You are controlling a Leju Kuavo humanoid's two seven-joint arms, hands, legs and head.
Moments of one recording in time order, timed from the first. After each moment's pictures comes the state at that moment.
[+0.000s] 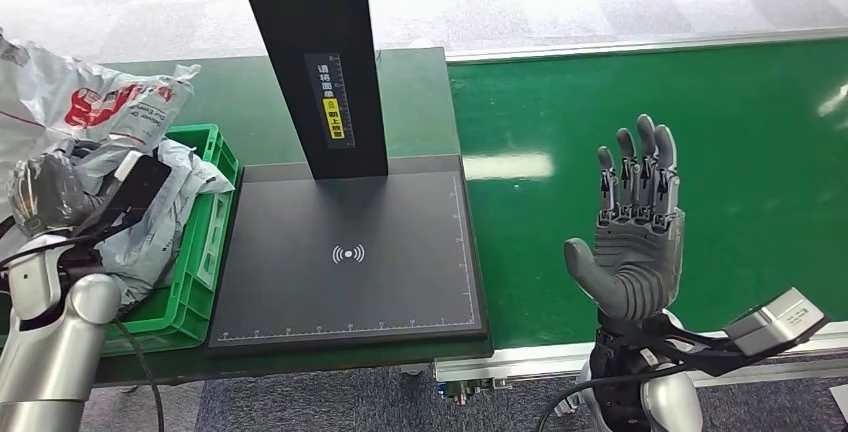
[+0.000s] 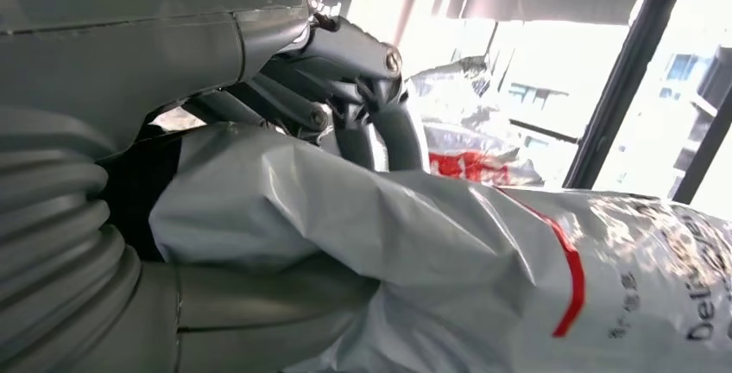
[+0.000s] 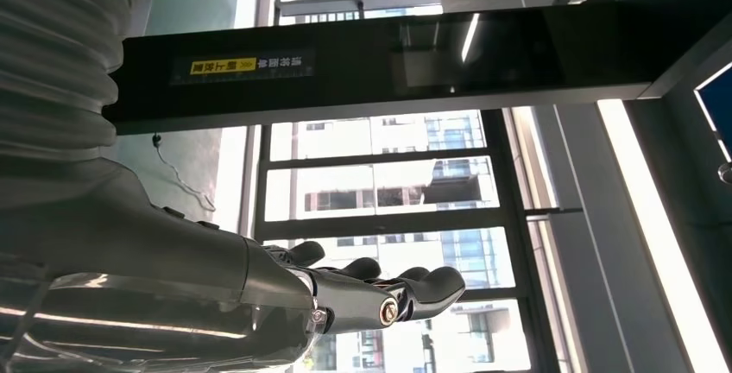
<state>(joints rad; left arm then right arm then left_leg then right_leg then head) -0.40 0.26 0.02 -1.15 -1.09 0.33 0.06 -0.03 0.00 0.16 -1.84 -0.23 -0.06 -0.46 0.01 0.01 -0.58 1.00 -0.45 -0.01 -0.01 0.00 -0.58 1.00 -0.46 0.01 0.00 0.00</state>
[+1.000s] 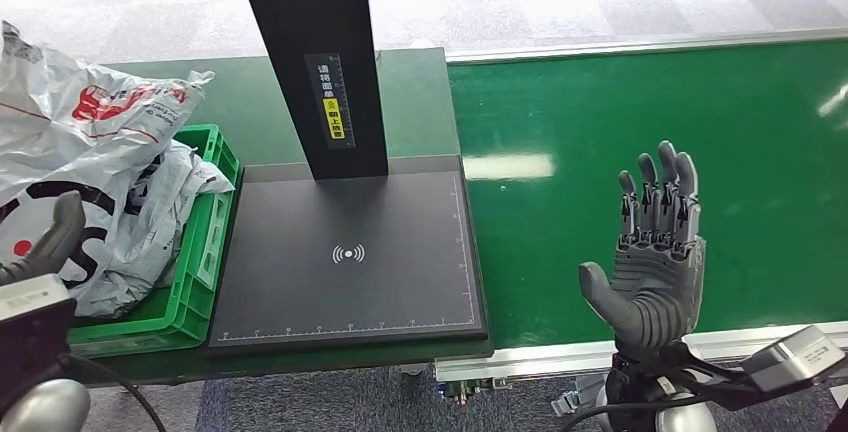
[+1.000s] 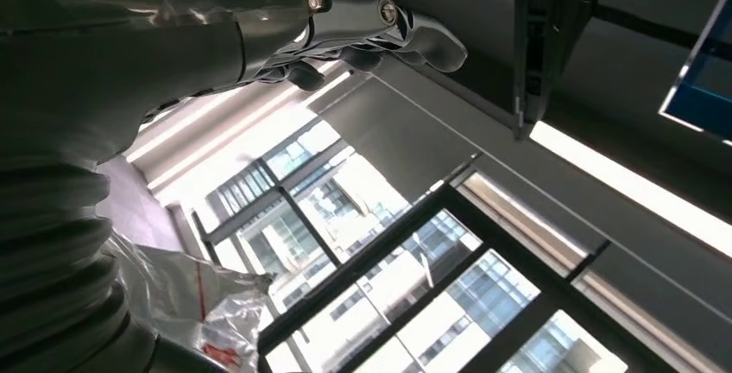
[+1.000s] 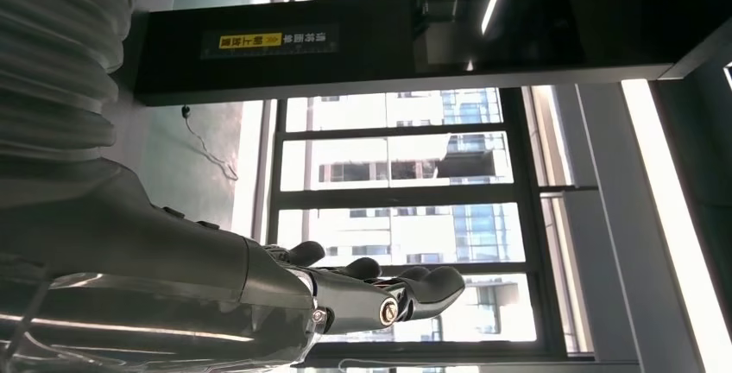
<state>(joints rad) -0.04 0.22 -0.03 -1.94 -0.88 0.60 -0.16 0.08 0.00 0.11 -1.89 -0.18 -0.07 -0.48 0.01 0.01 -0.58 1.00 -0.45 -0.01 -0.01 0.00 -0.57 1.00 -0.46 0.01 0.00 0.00</state>
